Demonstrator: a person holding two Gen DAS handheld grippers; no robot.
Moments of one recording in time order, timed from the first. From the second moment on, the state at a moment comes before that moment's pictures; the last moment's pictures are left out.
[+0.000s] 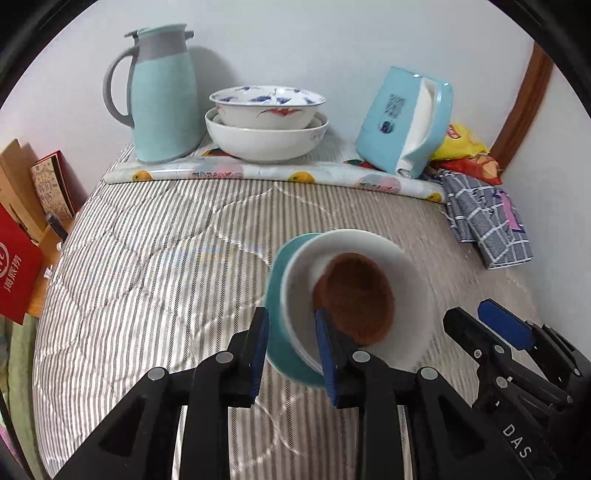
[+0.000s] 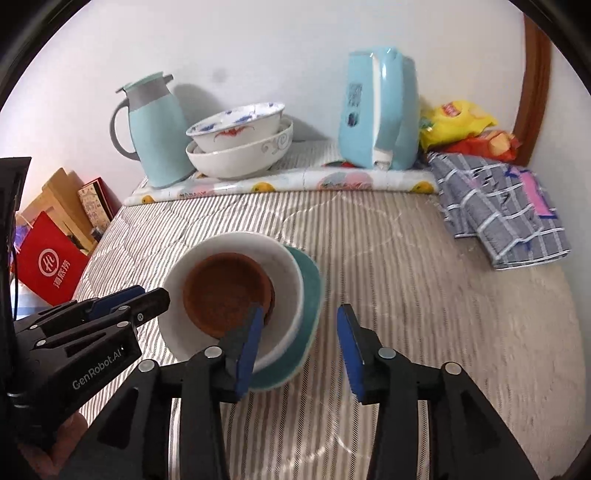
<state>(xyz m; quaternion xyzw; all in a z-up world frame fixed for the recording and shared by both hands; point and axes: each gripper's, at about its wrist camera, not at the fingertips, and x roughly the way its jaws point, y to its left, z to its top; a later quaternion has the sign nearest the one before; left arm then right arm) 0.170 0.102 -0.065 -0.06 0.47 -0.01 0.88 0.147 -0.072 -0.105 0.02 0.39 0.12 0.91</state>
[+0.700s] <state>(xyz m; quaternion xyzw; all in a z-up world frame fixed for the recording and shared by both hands) 0.068 0.036 -0.001 -0.05 0.41 -0.02 0.91 0.040 -0.154 -0.065 0.04 0.36 0.09 0.93</state>
